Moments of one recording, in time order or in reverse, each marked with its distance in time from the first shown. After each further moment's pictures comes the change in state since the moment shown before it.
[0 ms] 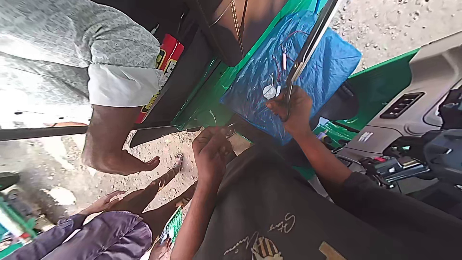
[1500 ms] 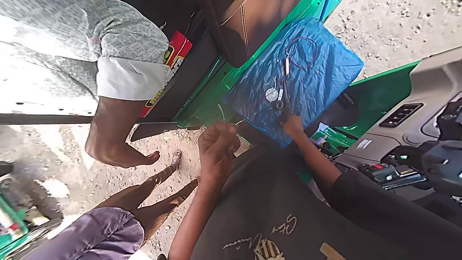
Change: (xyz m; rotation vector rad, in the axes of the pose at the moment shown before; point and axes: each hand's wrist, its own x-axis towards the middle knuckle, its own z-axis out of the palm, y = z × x) left_hand -0.002 0.007 0.020 -0.147 -0.125 0.073; right_hand -0.021 0.145 -0.092 -1.251 -0.248 0.835
